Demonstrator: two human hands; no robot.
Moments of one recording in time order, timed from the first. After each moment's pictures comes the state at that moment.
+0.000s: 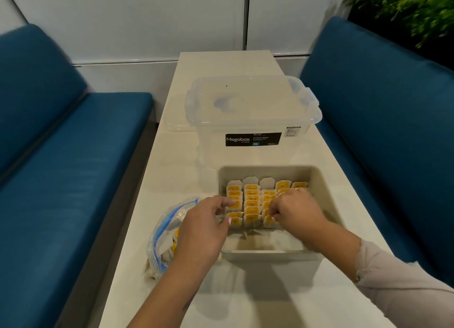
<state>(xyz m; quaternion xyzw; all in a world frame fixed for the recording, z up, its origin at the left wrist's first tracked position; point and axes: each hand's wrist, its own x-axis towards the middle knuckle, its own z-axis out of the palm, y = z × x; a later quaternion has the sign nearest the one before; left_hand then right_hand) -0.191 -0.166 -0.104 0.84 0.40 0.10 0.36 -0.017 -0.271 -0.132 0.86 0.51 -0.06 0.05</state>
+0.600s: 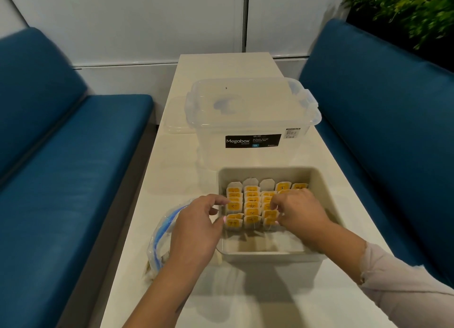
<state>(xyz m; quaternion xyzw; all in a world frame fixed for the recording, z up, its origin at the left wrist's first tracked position) -0.198 -0.160 -0.099 0.82 0.41 0.14 0.37 -0.014 -0.276 -0.132 0.87 0.49 -0.06 0.00</state>
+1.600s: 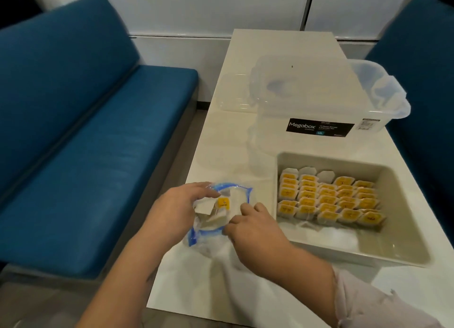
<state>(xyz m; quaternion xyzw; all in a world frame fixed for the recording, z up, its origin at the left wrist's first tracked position) -0.305 -0.068 -0.115 0.85 0.39 0.08 0.35 -0.179 -0.193 -0.123 0.69 0.72 -0.08 0.02</state>
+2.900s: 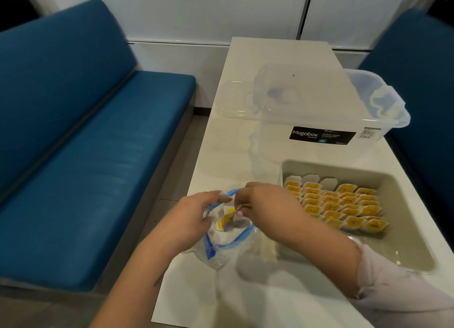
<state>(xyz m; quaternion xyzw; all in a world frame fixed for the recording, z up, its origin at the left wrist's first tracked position) -0.301 -0.063 -0.107 0.87 0.34 0.00 0.37 -0.155 -0.159 -0.075 0.77 0.61 -0.16 -0.06</state>
